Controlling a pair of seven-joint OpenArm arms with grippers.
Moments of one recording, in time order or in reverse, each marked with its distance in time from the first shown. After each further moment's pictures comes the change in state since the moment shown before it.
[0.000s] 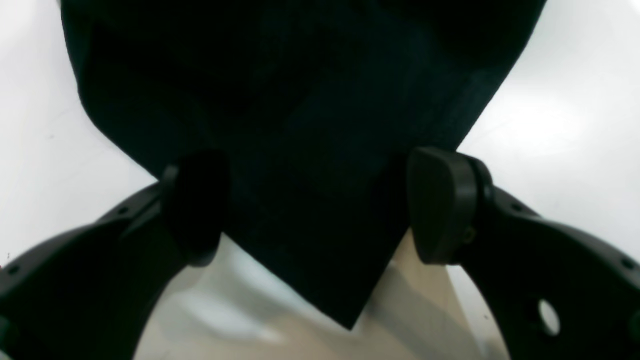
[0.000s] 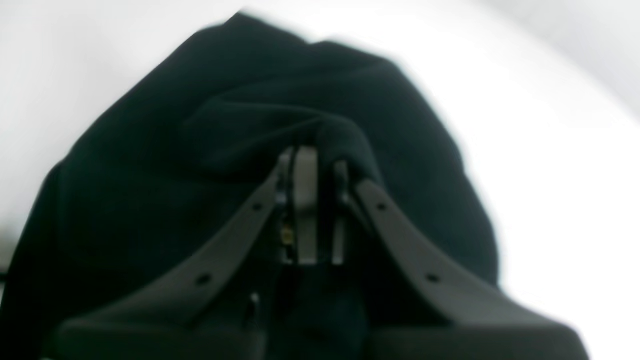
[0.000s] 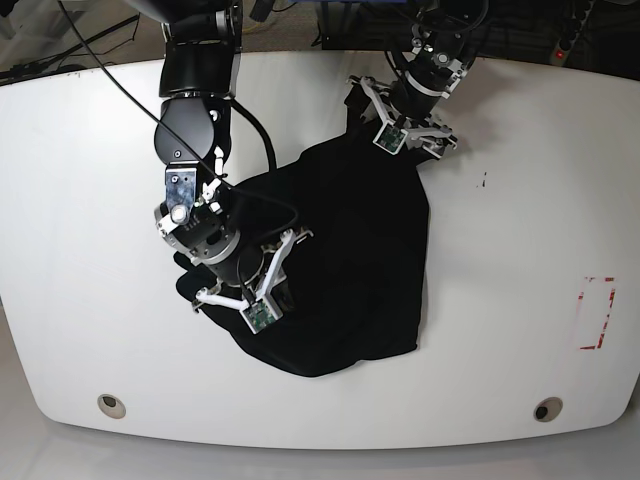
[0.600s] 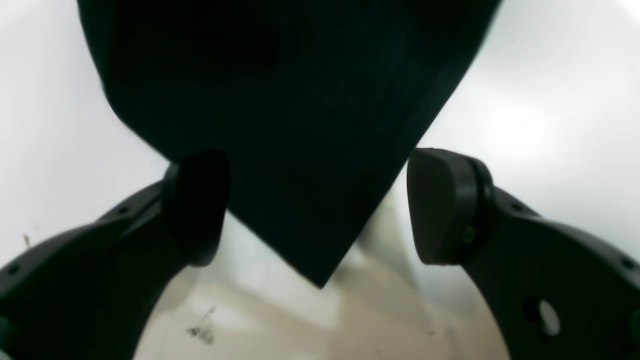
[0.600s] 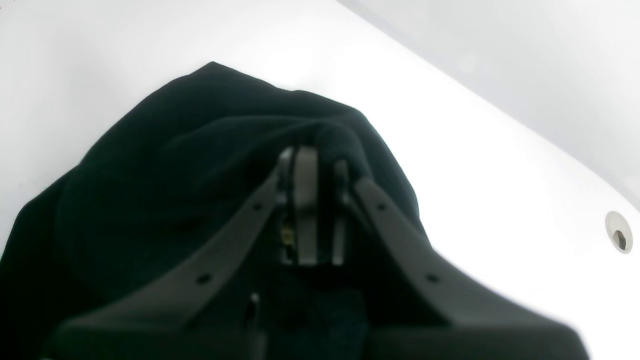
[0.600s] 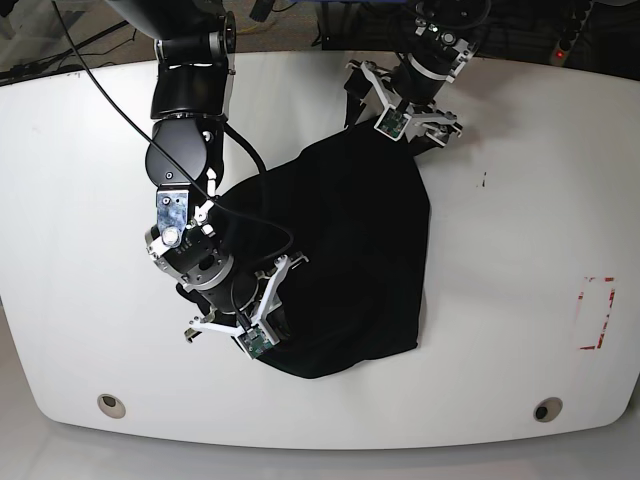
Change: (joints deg) left arm 5.8 -0.2 -0.2 10.5 0.6 0.0 2.5; right arm 4.2 1.0 -0.2 -0.1 0.0 0.2 0.0
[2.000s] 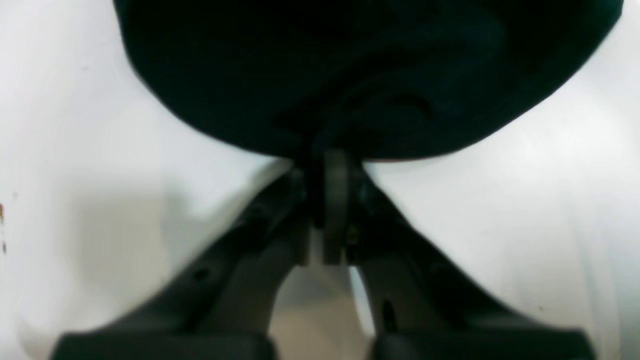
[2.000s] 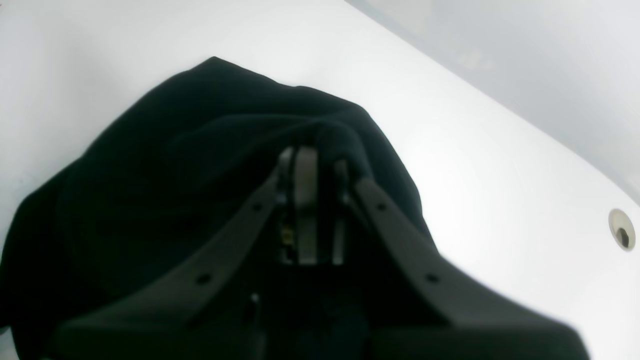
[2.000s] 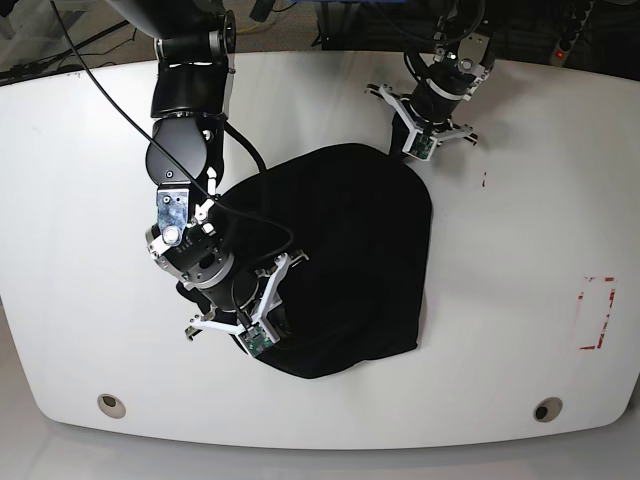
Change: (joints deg) left arm -5.7 -1.4 -5.6 -12.3 -10.1 -1.0 -0.7; right arm -0.2 0.0 0.0 0.0 0.0 0.0 -0.1
